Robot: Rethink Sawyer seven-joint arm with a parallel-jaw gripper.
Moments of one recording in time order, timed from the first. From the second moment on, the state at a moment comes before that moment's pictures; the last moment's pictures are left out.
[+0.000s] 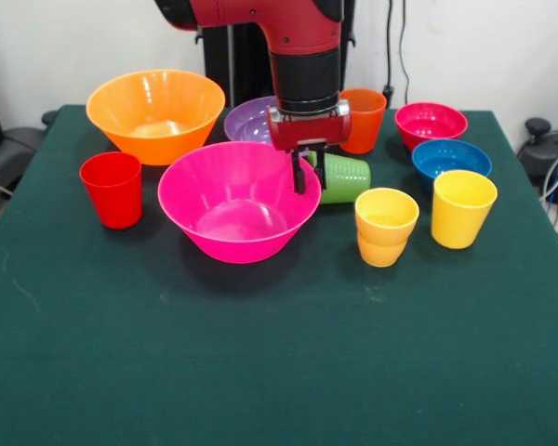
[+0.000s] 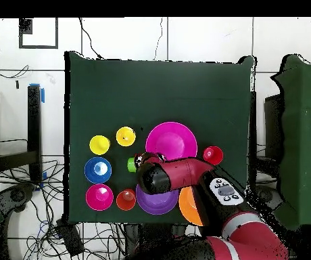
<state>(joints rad) -0.49 -0.56 0.27 1.90 -0.55 0.11 1.89</state>
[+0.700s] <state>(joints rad) -0.47 -0.58 0.25 1.90 -0.55 0.11 1.89</state>
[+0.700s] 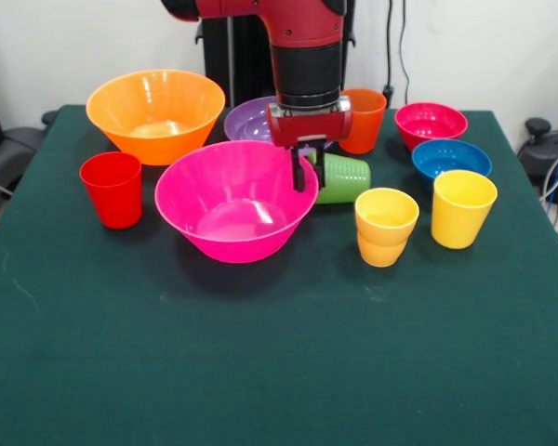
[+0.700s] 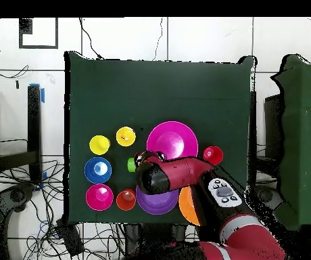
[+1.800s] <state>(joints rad) -0.57 -0.70 0.40 2.00 -0.54 0.11 1.89</state>
